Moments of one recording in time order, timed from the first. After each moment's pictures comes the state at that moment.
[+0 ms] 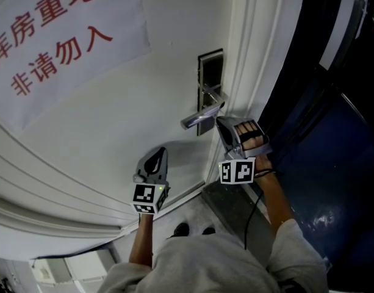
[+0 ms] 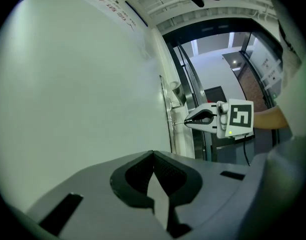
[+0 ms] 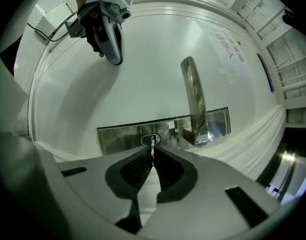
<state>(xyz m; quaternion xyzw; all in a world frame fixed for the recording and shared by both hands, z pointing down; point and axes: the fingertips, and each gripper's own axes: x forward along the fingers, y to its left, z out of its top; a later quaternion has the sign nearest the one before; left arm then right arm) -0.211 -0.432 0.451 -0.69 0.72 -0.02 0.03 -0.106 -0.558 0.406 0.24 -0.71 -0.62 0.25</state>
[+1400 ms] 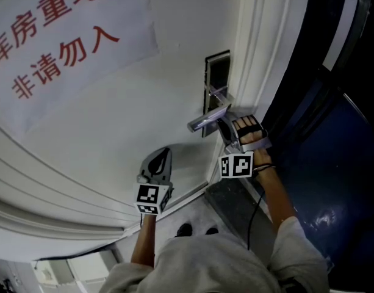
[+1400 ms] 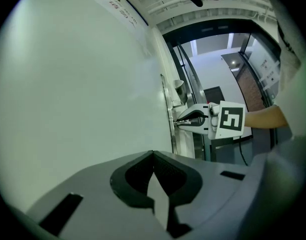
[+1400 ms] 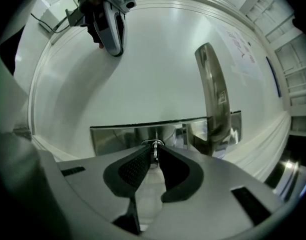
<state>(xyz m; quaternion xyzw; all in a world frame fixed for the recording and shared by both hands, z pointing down) -0.218 -0.435 0.454 -0.70 0.72 -0.03 0.02 -0.133 -0.573 0.411 0.23 -0.69 -0.64 0.27</state>
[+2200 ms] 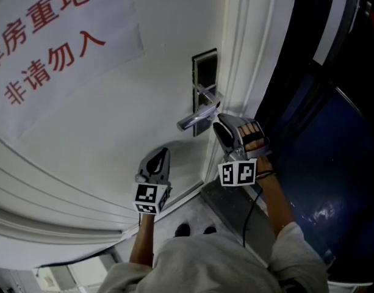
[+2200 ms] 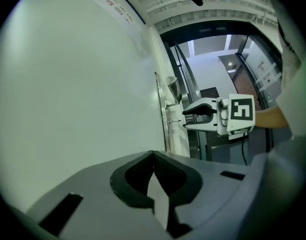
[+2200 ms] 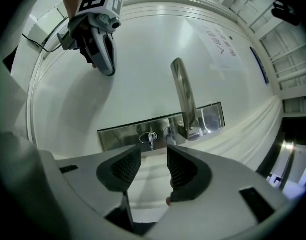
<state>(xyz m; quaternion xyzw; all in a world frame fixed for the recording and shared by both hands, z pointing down) -0.202 -0.446 0.455 -0.72 0.70 -0.03 0.03 -0.096 -0.554 0.398 0.26 -0.73 -0.59 0.24</state>
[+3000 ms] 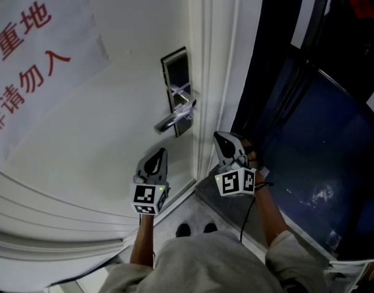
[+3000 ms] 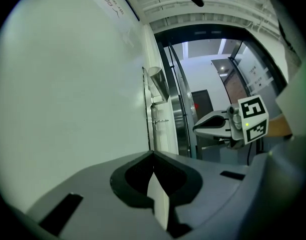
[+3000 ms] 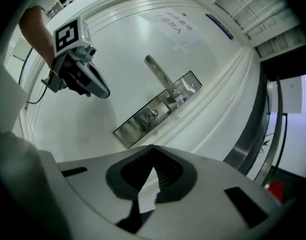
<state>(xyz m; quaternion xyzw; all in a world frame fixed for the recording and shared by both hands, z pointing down) -0.163 -0.472 0.456 -0.75 0.66 -0.03 0.03 -0.029 -0.545 0.430 0.33 -0.83 -0.39 0.21</state>
